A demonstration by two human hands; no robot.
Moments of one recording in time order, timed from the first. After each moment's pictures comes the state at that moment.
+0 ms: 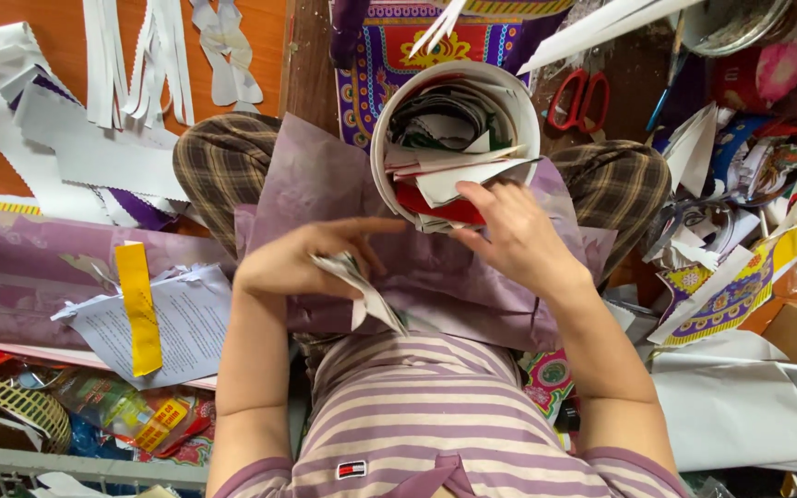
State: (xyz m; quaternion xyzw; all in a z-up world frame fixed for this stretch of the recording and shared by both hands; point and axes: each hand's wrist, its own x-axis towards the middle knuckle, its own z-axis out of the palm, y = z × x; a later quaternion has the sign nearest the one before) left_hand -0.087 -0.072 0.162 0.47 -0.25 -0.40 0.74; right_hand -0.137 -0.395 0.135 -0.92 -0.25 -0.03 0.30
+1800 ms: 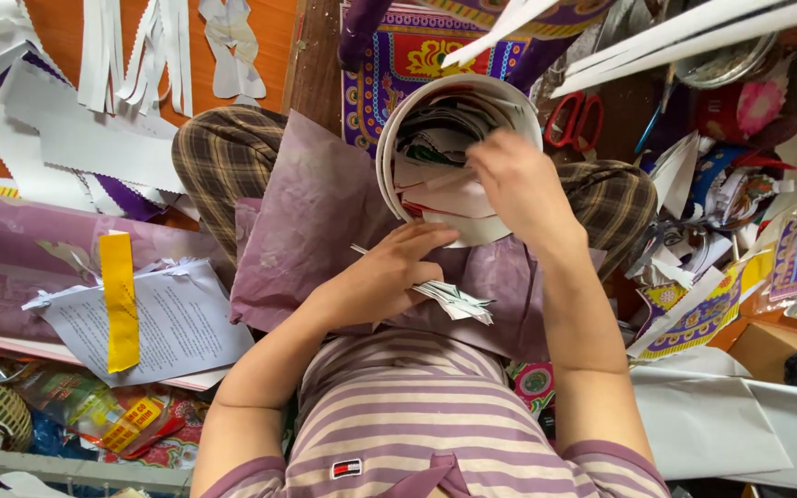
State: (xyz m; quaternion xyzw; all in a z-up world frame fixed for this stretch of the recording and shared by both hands) left_hand -0.136 -0.148 0.142 0.74 -0.38 -0.19 0.53; right_hand -0.073 -0.396 0.145 -0.94 -0.22 0.10 0.25
